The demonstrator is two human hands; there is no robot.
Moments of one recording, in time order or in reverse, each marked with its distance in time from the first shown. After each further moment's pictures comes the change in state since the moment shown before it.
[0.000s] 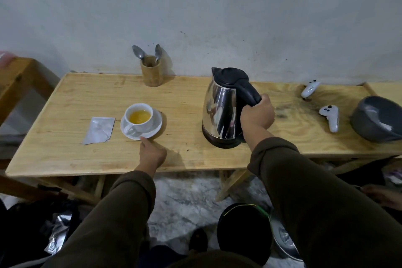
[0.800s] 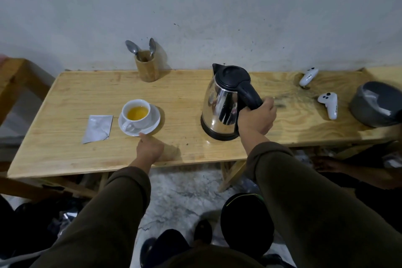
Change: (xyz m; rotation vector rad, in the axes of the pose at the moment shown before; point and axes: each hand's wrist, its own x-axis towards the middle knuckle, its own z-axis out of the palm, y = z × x) left_hand -0.004 0.002 -0.013 0.106 -0.049 -0.007; right_hand -0.017 0.026 0.007 0.065 0.086 0.098
